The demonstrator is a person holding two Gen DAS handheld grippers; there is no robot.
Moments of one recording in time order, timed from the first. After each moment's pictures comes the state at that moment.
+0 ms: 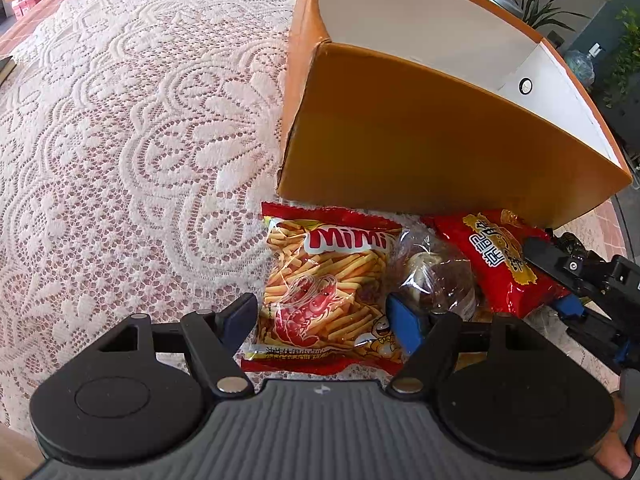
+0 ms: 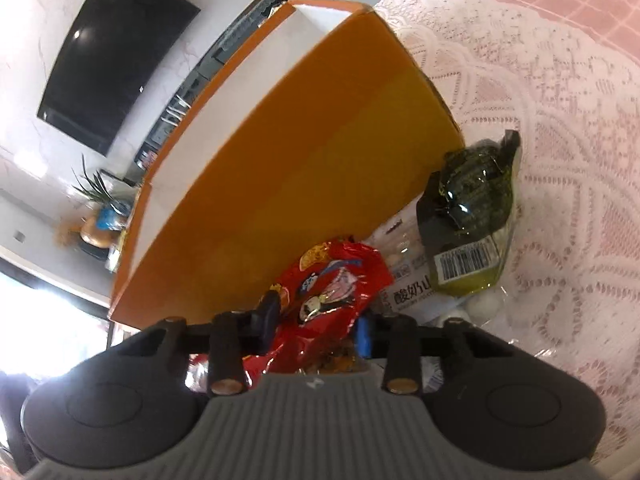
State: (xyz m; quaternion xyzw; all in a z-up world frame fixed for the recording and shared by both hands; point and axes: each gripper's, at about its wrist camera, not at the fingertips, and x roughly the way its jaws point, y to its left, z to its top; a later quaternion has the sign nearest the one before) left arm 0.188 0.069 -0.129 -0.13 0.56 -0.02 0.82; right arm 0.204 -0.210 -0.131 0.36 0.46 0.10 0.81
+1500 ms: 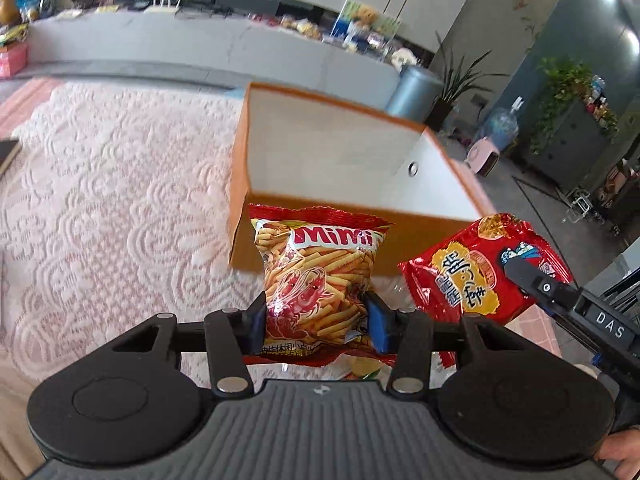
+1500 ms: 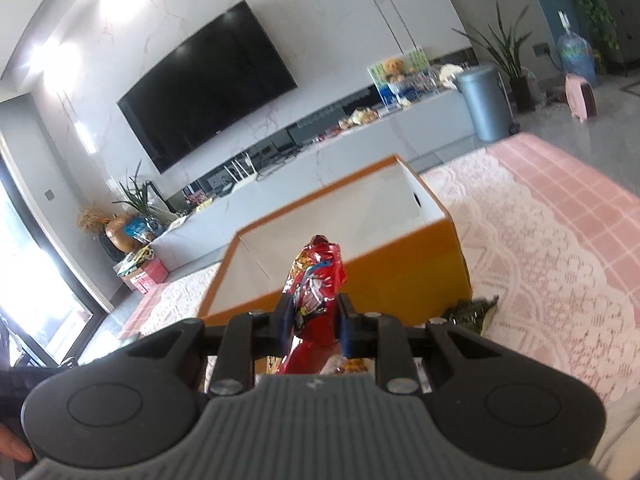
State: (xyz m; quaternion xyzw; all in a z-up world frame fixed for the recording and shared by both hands) left arm 0.106 0.071 -0.011 -0.15 0.43 -0.09 0.89; right arm 0.117 -0.217 -0.010 0.23 0.29 0.15 0.92
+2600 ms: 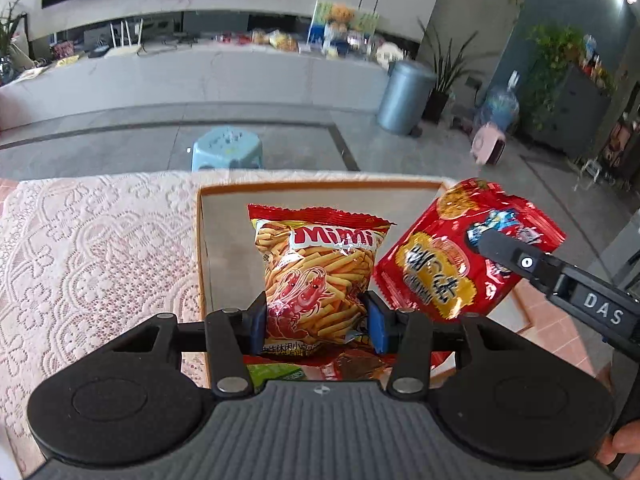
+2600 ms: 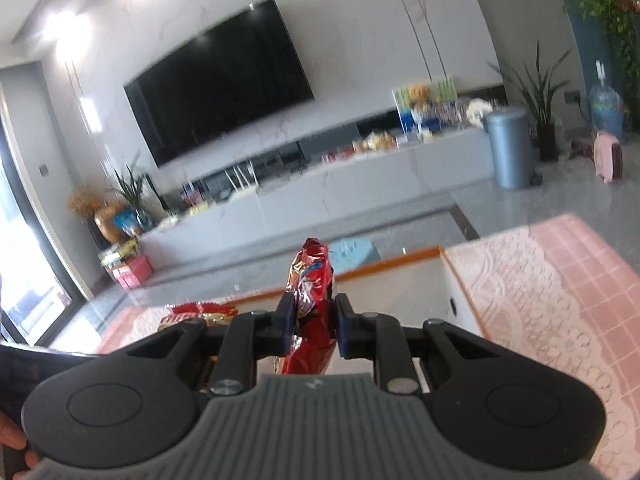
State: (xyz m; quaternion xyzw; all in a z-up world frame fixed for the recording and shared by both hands) left arm 0.255 0.047 -0.005 -0.06 0.43 -0.10 0.89; right arm 0.279 -0.180 0.013 0.16 0.29 0.15 0.93
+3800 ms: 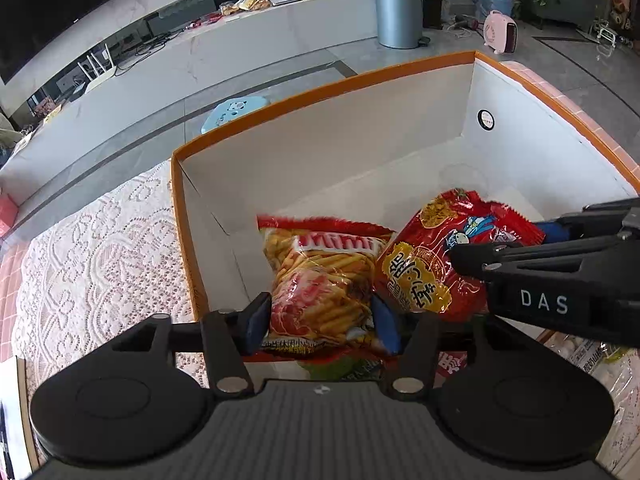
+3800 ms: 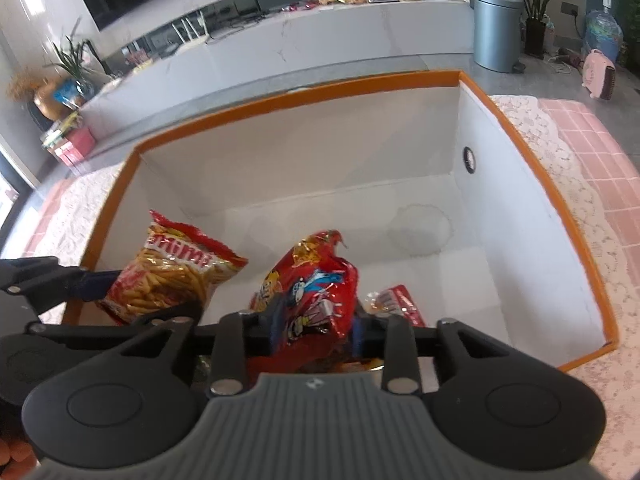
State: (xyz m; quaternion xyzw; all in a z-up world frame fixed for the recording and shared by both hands) left arm 0.273 0.013 -0.055 0.13 0.48 -0.09 0.86; right arm 0.346 -0.122 -0.069 0.08 0.49 0.11 0.86
